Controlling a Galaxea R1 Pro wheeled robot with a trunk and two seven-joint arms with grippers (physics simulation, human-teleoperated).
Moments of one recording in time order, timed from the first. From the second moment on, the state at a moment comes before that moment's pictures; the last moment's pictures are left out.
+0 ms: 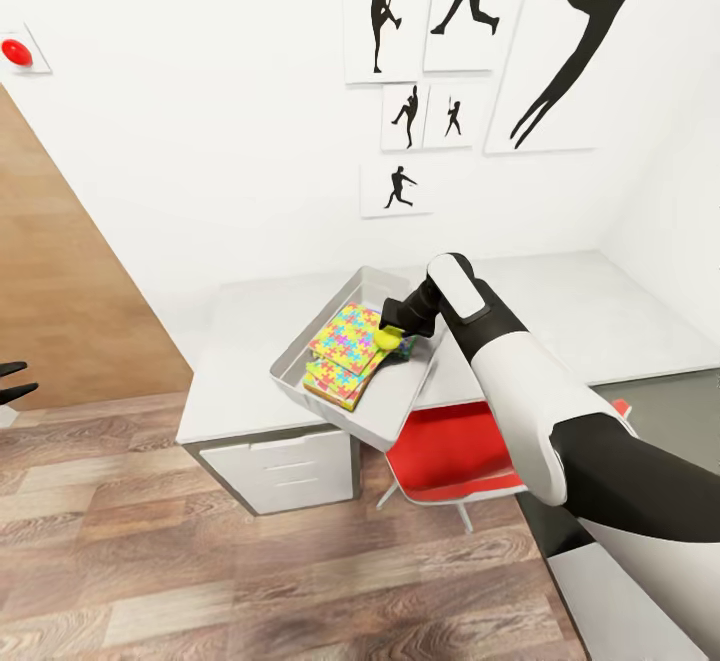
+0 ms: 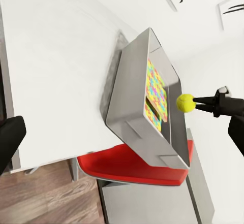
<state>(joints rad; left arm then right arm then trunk) -1.10 0.95 -0.47 -0.20 0.84 0.63 -1.57 -1.37 0.17 0.15 -0.60 -0.99 1.05 -0.67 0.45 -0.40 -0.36</state>
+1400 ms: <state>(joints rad) -1.10 0.95 -0.47 -0.20 0.84 0.63 -1.57 -1.41 0.17 0.15 -0.49 -0.99 1.05 -0.67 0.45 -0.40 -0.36</state>
